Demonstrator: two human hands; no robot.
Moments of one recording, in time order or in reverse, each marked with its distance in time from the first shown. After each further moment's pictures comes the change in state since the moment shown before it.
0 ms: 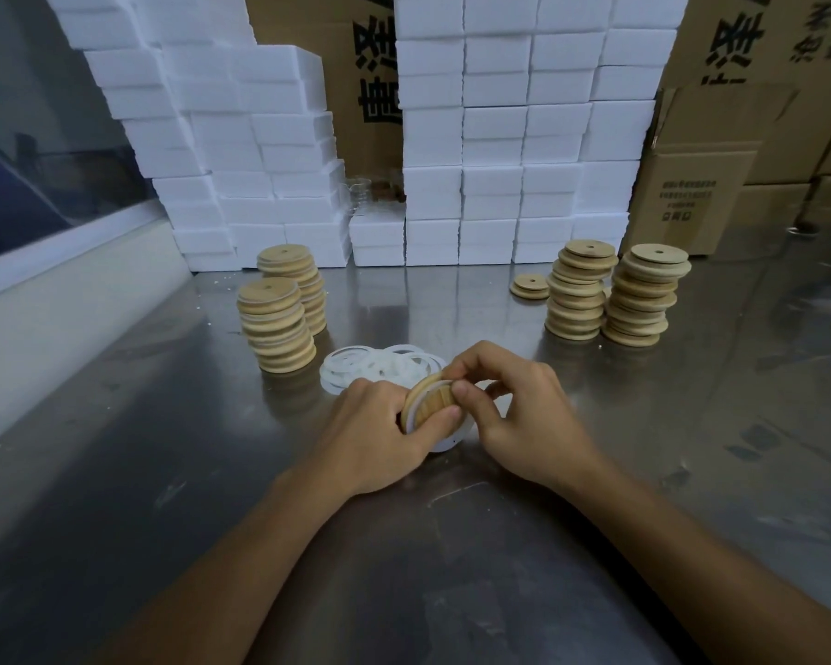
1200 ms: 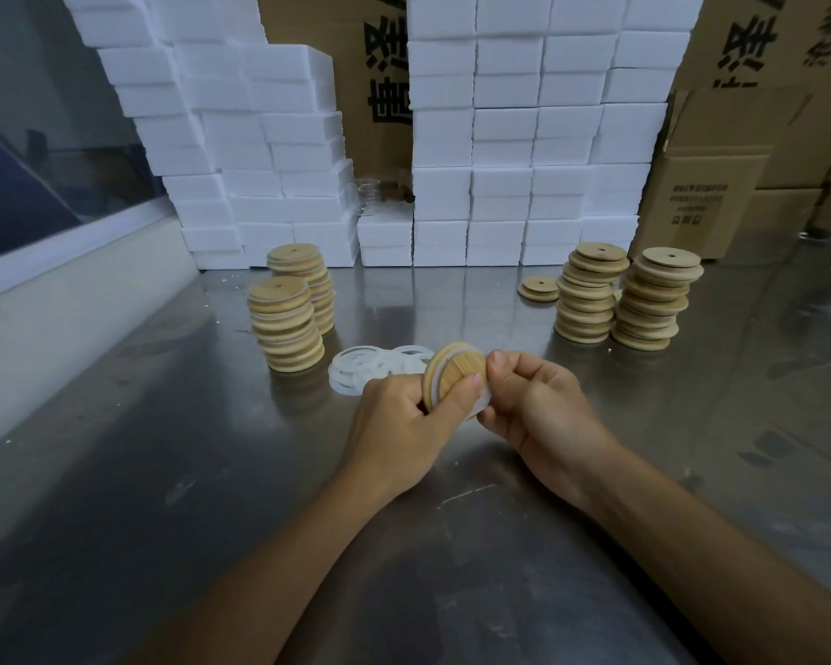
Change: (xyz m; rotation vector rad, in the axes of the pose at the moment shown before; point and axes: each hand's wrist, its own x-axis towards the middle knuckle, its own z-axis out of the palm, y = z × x) left_hand 0.003 0.016 0.018 -0.319 0.210 -0.127; right_hand 0.004 -0.003 0.004 0.982 0.079 0.648
